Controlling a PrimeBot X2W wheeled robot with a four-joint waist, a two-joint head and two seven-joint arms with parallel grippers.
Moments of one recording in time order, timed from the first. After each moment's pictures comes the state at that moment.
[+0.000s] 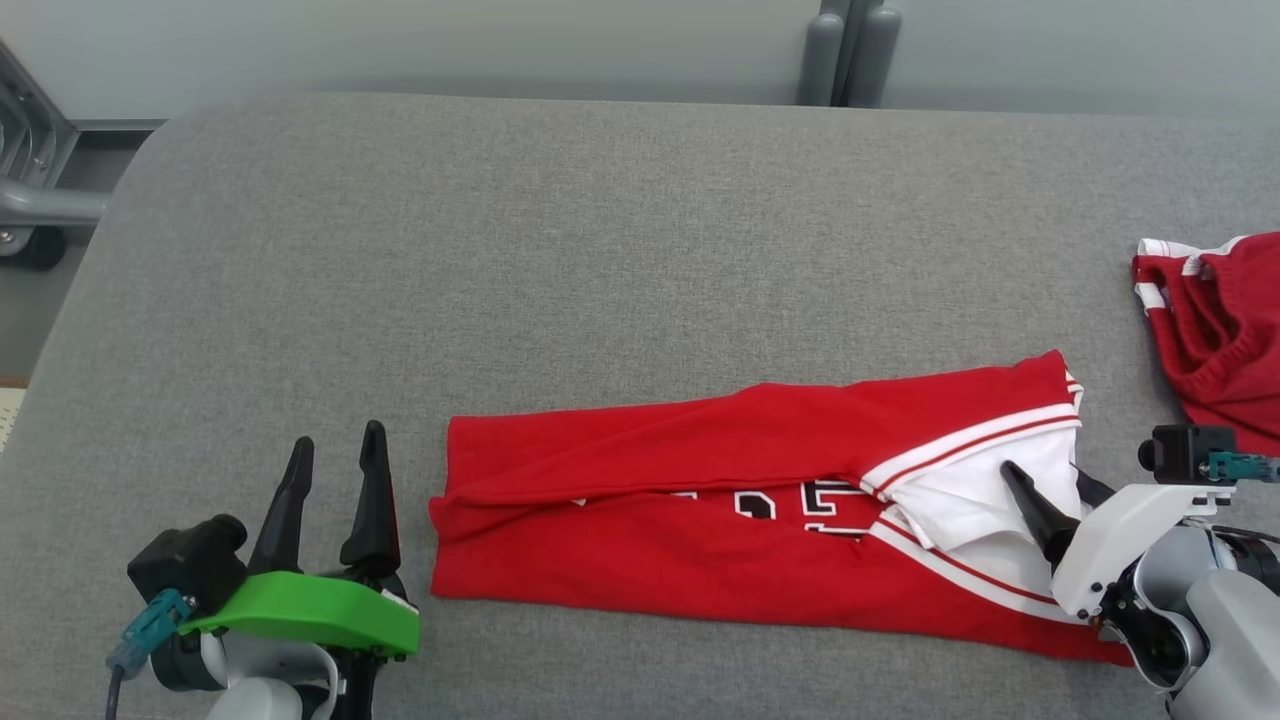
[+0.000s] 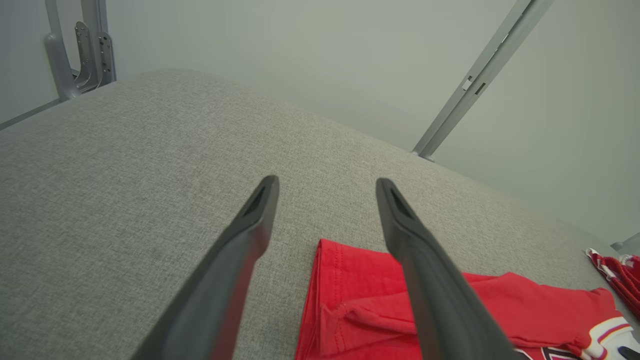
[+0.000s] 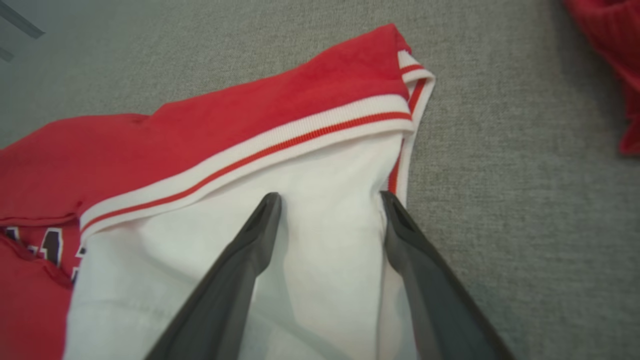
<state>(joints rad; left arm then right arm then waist) -0.04 0.11 -0.26 0.08 -0.66 0.12 -0.22 -0.20 -0.35 0.34 0.57 0.66 0.11 0.05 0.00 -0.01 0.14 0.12</state>
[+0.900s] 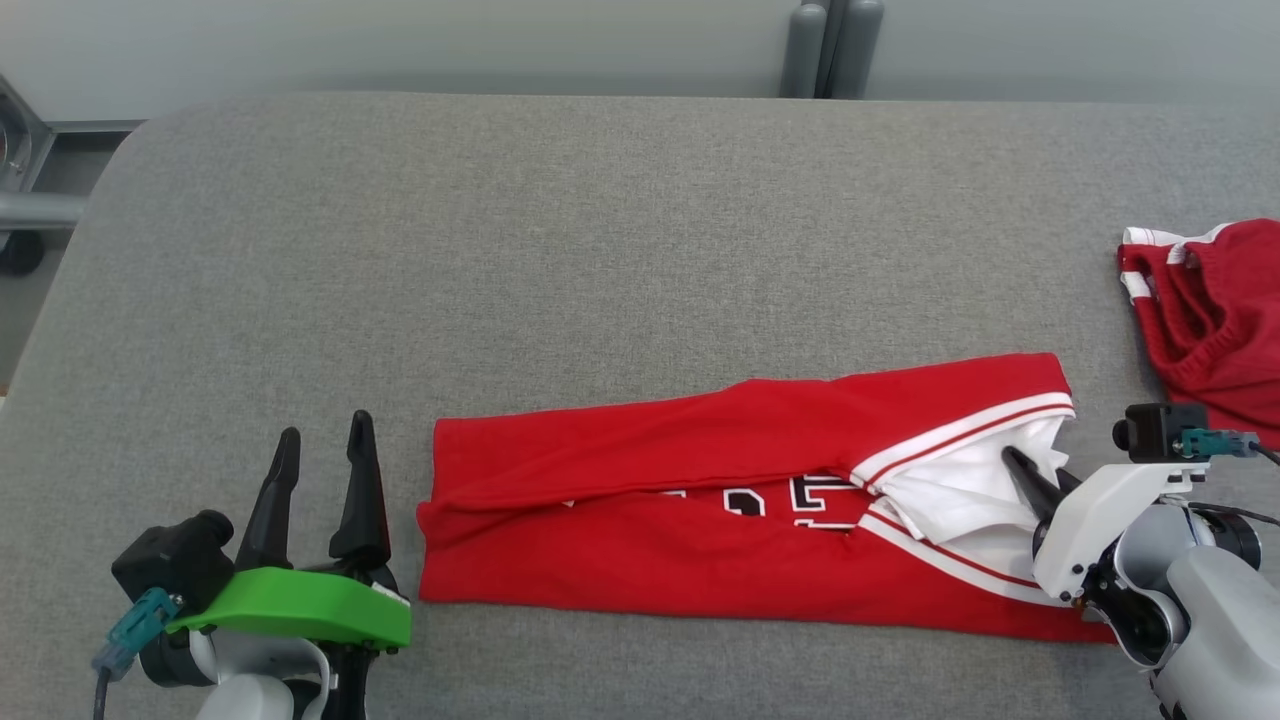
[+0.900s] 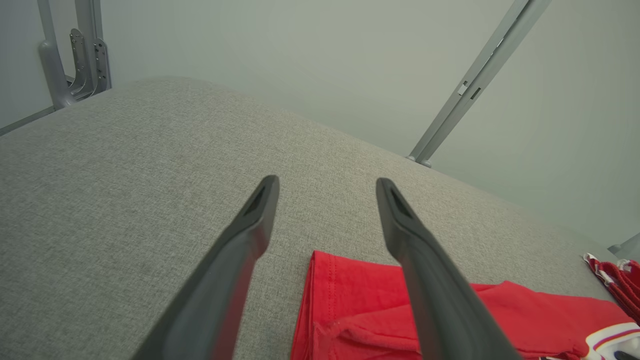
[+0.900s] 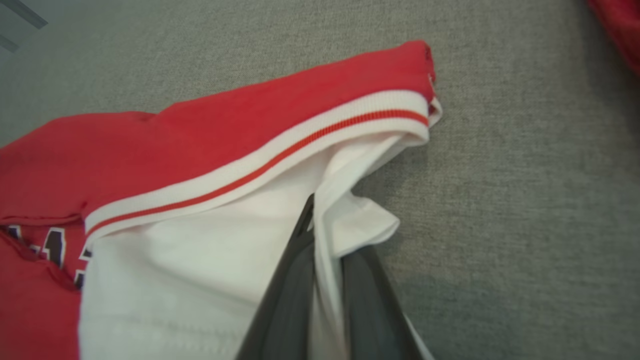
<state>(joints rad) -0.04 0.11 -0.23 0.05 -0.65 0.12 -0.22 -0.26 -0.34 0.39 0.60 0.66 0.12 0.07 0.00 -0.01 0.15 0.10</state>
